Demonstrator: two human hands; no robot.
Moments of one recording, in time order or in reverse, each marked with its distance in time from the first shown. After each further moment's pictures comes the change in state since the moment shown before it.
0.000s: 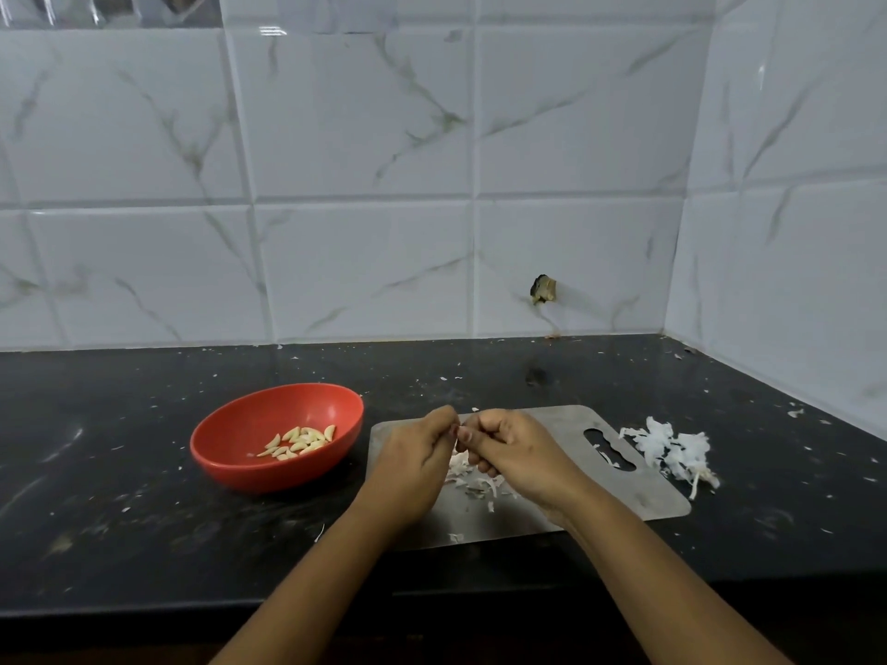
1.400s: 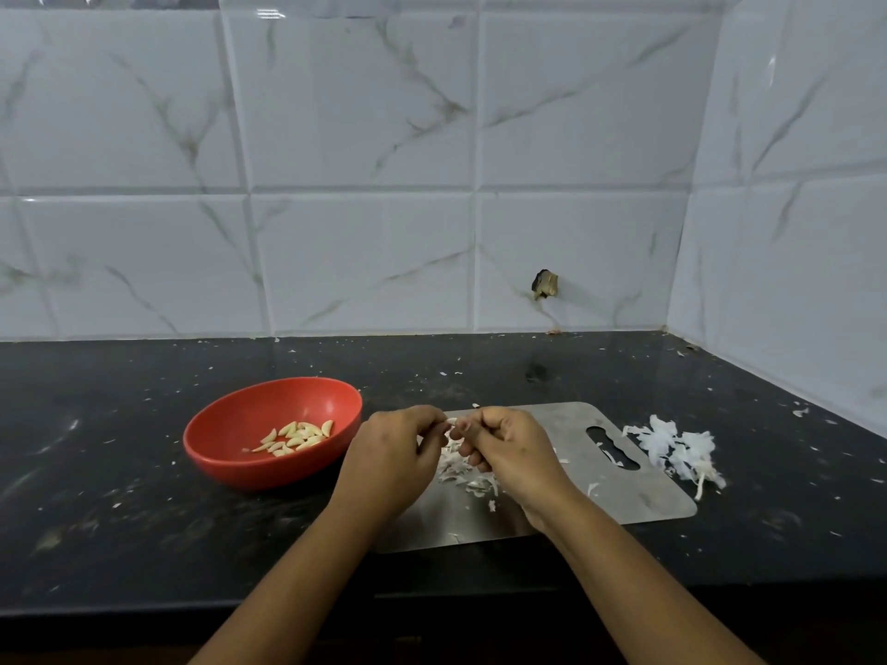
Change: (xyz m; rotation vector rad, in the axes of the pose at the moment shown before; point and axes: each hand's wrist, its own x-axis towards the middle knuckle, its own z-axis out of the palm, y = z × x) left_hand 0.001 -0.009 -0.010 0.254 0.123 0.004; right_hand 0.003 0.006 0.017 0.104 0.179 0.020
